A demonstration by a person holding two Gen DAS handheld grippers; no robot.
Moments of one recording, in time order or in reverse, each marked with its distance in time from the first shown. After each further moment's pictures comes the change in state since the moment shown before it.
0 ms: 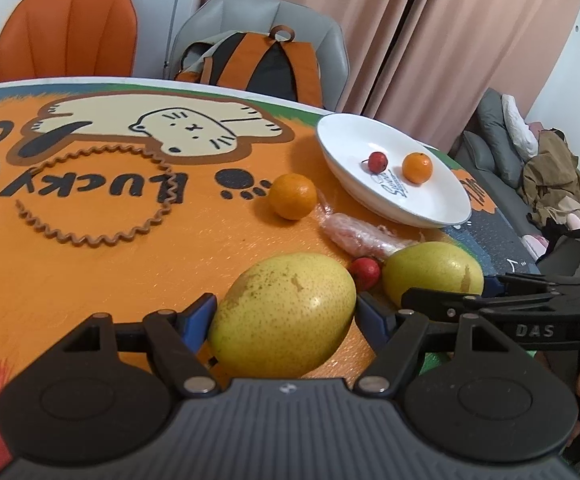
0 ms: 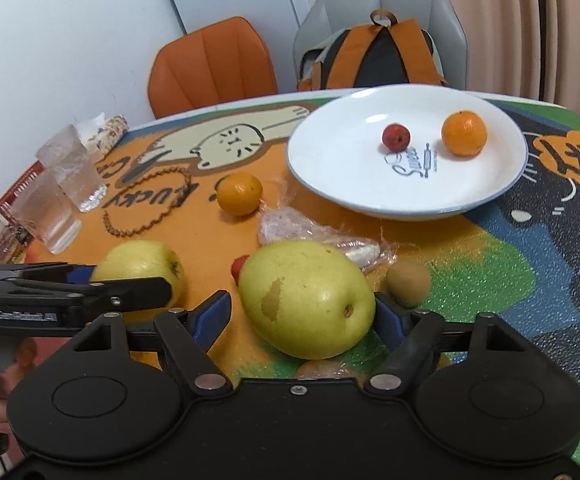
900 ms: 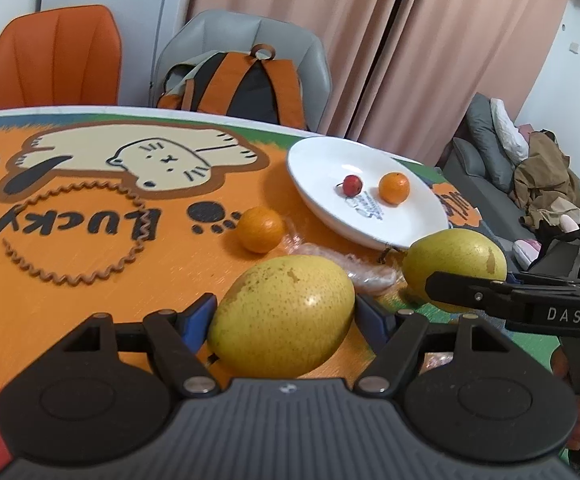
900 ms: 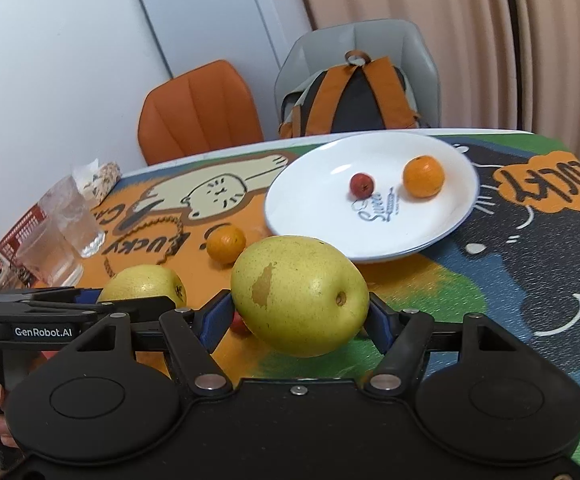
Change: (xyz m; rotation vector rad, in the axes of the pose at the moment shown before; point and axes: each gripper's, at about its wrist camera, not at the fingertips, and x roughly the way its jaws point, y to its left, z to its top) left arm -0.005 -0.027 0.019 0.043 -0.043 -0.017; right arm -0.044 -0.018 0.013 0.060 -0.127 -0.021
